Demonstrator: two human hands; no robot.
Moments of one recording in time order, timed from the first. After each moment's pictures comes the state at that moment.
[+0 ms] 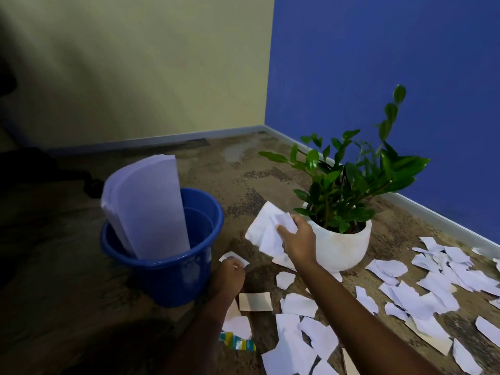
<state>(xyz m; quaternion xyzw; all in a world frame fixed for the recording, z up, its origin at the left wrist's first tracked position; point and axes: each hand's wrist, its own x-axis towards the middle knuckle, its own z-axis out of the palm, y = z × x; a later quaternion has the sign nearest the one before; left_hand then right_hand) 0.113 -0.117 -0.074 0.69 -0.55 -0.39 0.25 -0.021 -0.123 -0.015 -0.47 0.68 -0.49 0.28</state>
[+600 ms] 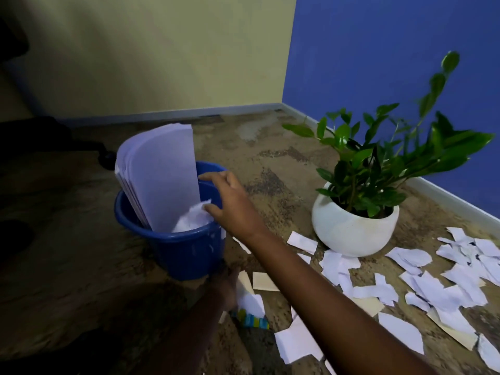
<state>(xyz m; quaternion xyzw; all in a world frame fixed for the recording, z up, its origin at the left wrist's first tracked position) 0.156 -0.094 -0.122 0.62 -0.73 -0.24 -0.15 0.095 -0.132 0.012 -0.79 0.47 -0.34 0.21</state>
